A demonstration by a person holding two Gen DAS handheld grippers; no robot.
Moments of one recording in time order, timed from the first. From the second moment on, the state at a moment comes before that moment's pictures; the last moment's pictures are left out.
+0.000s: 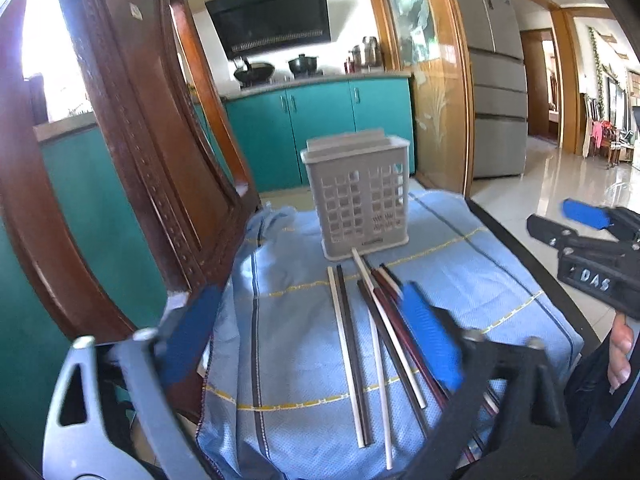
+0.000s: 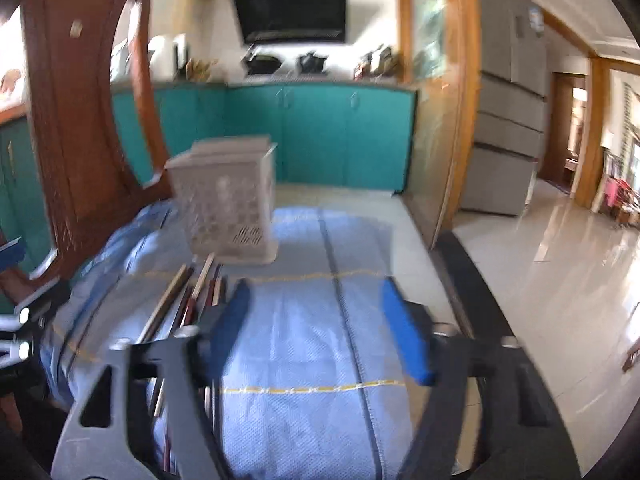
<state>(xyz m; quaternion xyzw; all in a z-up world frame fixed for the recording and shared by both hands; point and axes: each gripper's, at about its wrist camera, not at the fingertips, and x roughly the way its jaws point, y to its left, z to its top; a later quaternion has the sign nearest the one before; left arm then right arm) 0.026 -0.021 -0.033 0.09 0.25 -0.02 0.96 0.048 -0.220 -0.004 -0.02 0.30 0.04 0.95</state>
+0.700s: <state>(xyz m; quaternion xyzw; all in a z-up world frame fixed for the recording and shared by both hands) 0.209 -0.006 -0.101 0.00 0.54 -0.04 0.84 0.217 -0.120 -0.098 -0.07 0.55 0.16 0.82</state>
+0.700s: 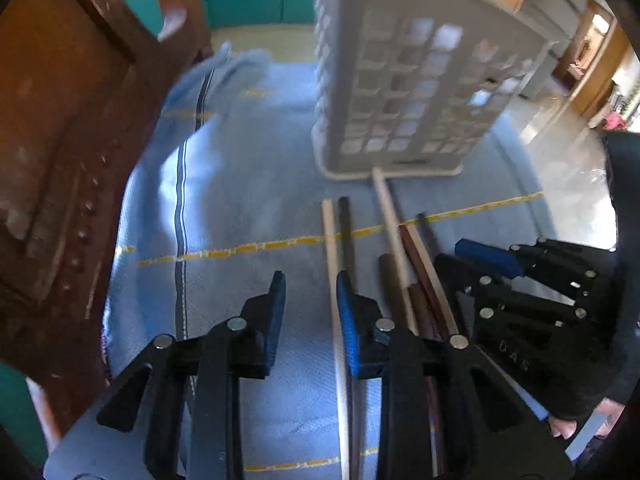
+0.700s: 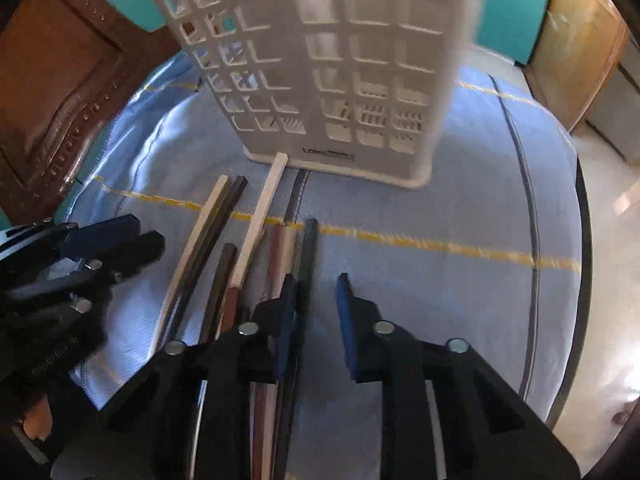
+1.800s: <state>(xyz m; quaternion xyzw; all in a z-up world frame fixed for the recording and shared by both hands) 0.188 -0.010 -0.100 -0.01 0.52 -0.08 0.85 0.212 -0.212 -0.088 0.01 0.56 0.12 0.82</state>
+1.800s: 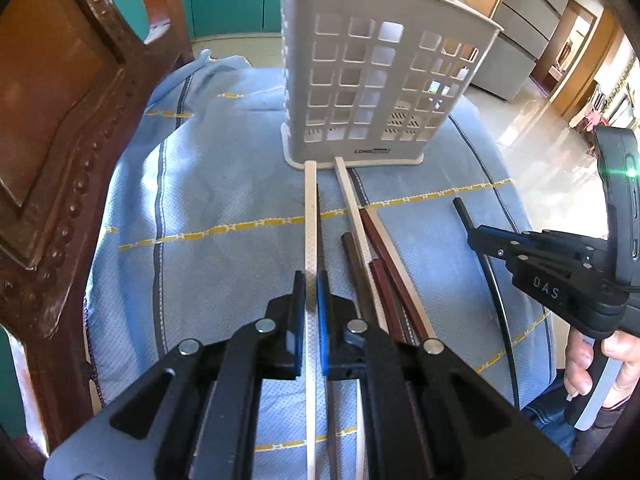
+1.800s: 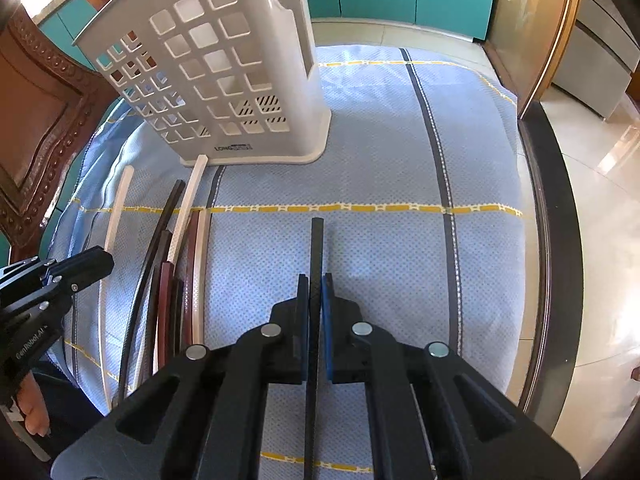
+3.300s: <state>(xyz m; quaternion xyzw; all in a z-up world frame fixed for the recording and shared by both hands) 0.245 0.002 -0.142 0.01 0.56 -0.02 0.83 0.201 -0.190 -0.090 -0.08 0.55 0.11 0.82</state>
